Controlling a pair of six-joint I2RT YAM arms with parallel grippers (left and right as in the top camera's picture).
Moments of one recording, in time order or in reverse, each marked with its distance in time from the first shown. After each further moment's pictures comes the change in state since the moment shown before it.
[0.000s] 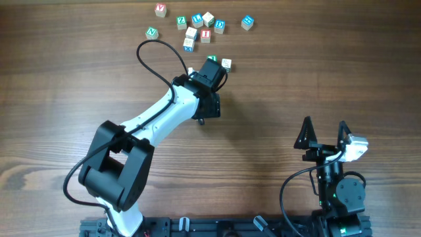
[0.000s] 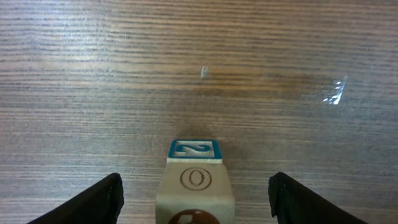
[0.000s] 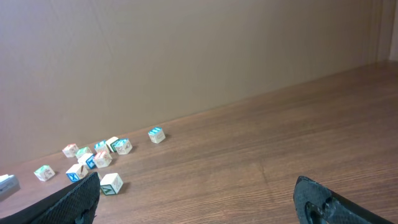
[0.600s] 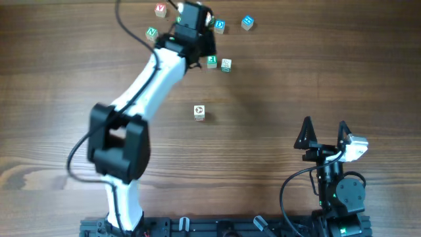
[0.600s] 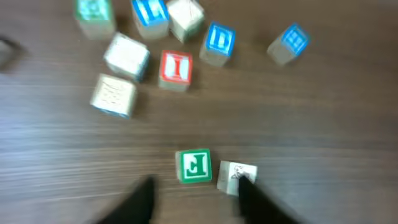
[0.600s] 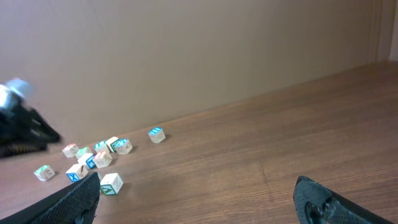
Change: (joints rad) left arm 0.151 0.198 0.414 0.248 0.080 0.128; right arm 0.000 0.000 0.000 0.000 0.000 0.000
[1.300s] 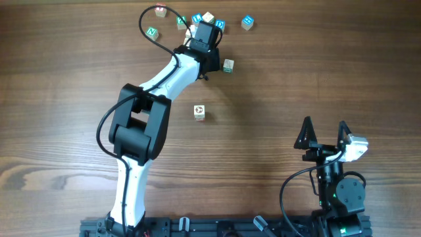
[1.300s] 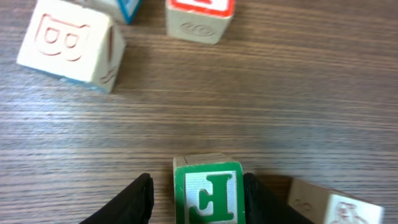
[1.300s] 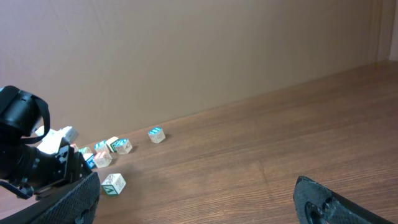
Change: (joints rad) left arm -0.016 0.201 0.000 0.076 -0.055 0.000; right arm 0.000 0.000 0.000 0.000 0.000 0.000
